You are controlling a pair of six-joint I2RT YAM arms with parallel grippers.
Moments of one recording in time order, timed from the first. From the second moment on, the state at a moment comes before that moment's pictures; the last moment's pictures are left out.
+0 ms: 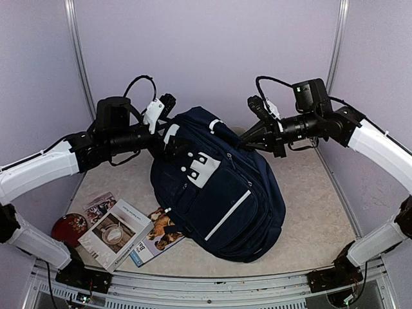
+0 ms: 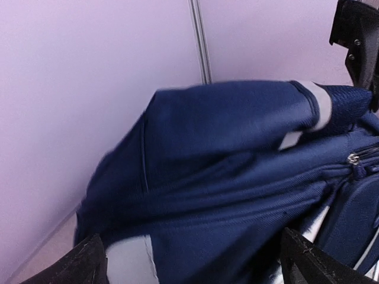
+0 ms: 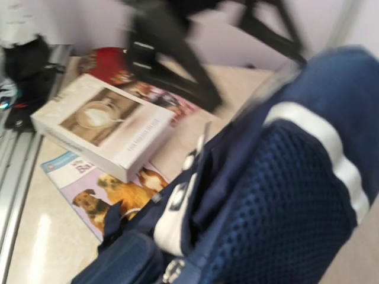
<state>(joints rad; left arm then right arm) -0.72 1.34 1.17 -0.08 0.16 0.21 0.63 1.38 1.45 -0.57 -0.72 -0.56</state>
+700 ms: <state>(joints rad) -0.70 1.59 1.54 -0.42 0.44 0.67 0.63 1.58 1.78 -0.99 -0.88 -0.95</state>
